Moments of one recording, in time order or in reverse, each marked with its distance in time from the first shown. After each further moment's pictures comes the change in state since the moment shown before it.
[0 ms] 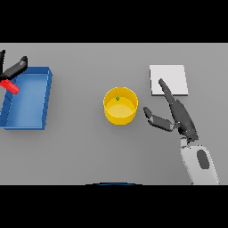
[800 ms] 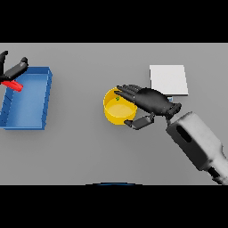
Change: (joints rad) left arm 0.012 -0.007 0.008 0.004 0.023 0.007 -0.046; right arm -0.421 -0.218 0.351 0.198 0.378 0.302 -0.071
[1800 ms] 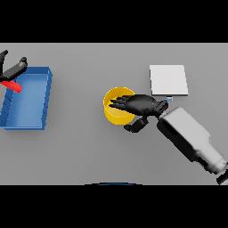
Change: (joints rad) left arm 0.013 0.004 0.014 -0.015 0.032 0.005 -0.024; right arm -0.132 0.040 0.143 0.253 0.086 0.082 -0.106
